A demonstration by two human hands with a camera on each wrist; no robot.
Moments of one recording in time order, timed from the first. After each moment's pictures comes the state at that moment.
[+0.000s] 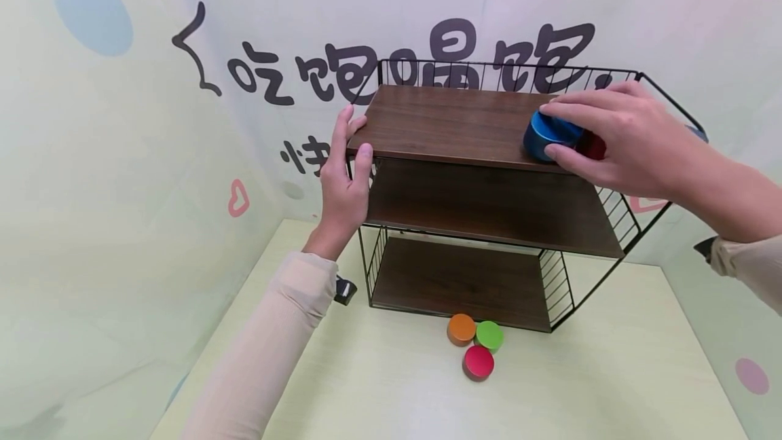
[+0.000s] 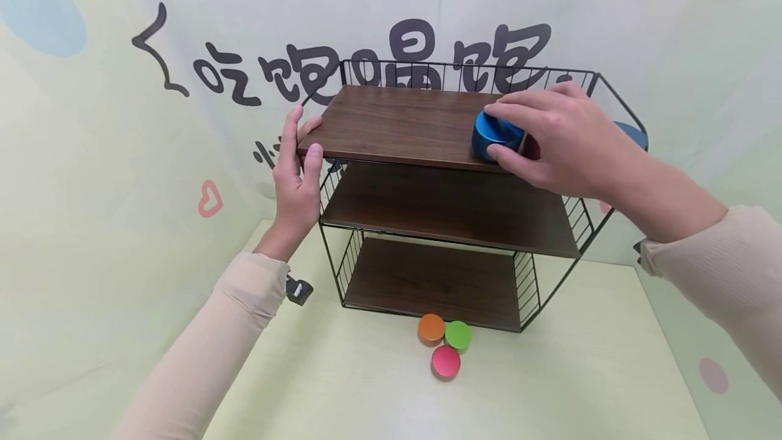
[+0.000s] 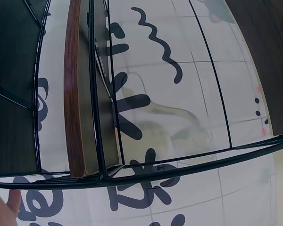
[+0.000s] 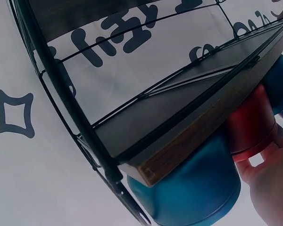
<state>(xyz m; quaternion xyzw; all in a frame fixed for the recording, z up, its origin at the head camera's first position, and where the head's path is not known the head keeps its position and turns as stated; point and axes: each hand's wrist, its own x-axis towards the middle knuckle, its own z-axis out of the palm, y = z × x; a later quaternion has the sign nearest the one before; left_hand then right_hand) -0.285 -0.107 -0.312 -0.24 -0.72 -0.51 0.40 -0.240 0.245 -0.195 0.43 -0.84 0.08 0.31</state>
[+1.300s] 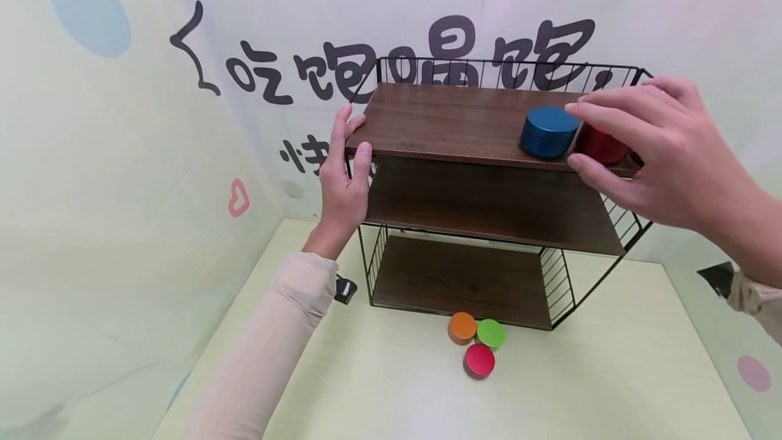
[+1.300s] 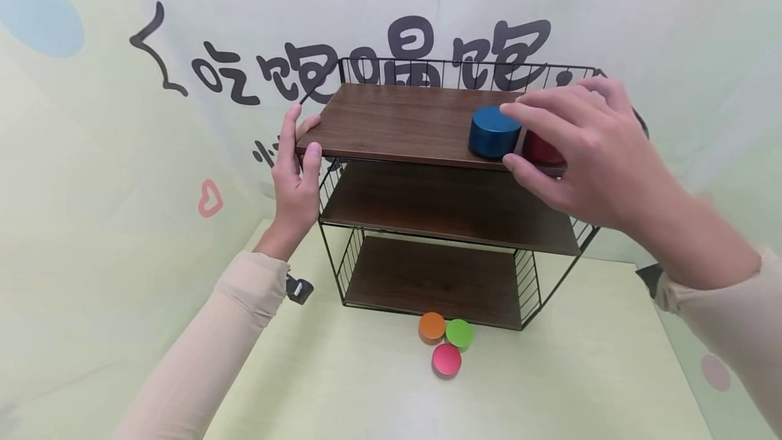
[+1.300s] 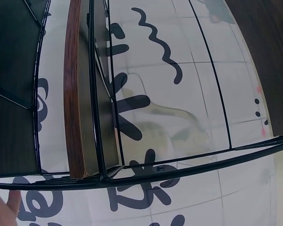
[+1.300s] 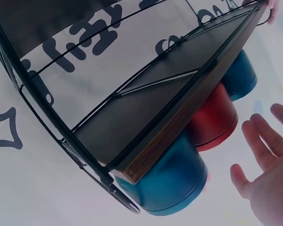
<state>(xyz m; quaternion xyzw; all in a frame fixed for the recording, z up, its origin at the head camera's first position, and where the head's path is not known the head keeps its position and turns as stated) -0.276 -0.103 -0.305 -0.24 -0.72 -0.52 0.40 -0.205 0.245 -0.204 0.41 -0.80 0.12 0.41</state>
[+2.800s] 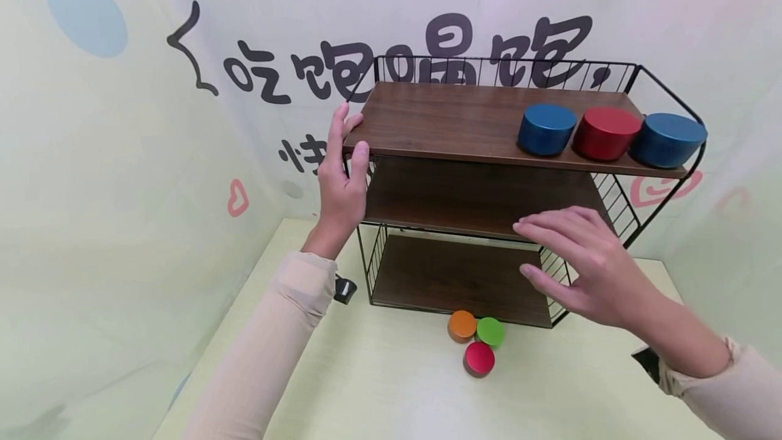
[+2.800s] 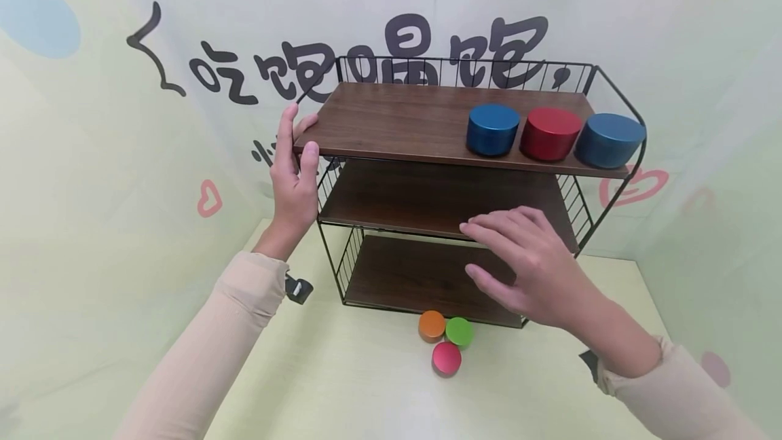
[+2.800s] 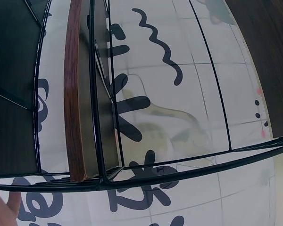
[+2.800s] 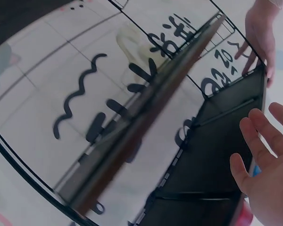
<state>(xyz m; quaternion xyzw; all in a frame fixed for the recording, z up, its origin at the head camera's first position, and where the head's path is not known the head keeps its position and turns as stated) -0.286 -0.105 -0.312 -0.23 -0.72 -0.52 0.40 -0.175 0.224 -0.319 0.44 -0.81 0.20 0.35</state>
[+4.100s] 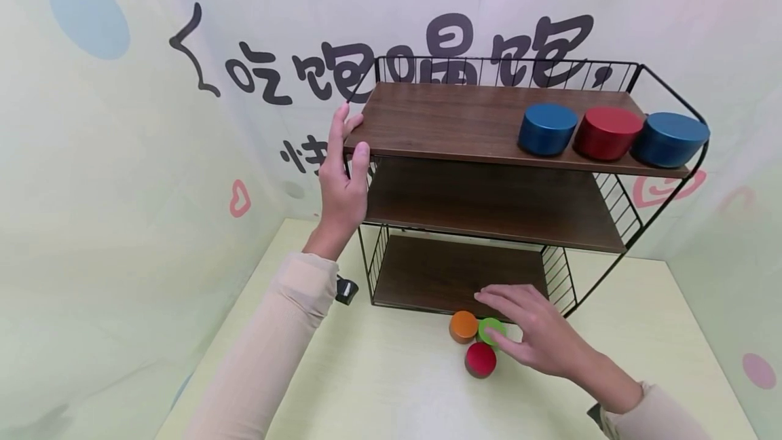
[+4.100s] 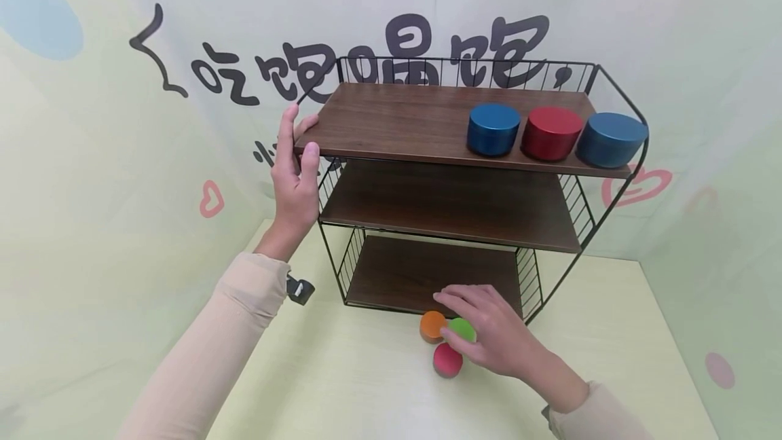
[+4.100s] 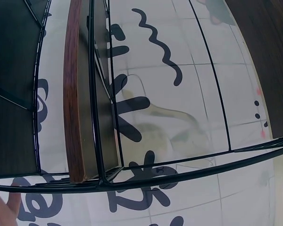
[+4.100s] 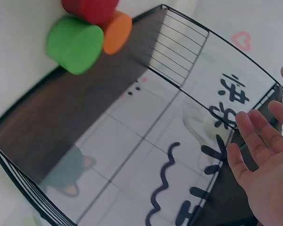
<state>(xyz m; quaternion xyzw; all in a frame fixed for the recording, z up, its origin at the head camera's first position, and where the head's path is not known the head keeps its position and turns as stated) -0.284 -0.103 -0.312 -0.24 -0.71 -0.52 0.41 -0.164 0.206 -0.450 0.40 -0.86 0.22 0.22</state>
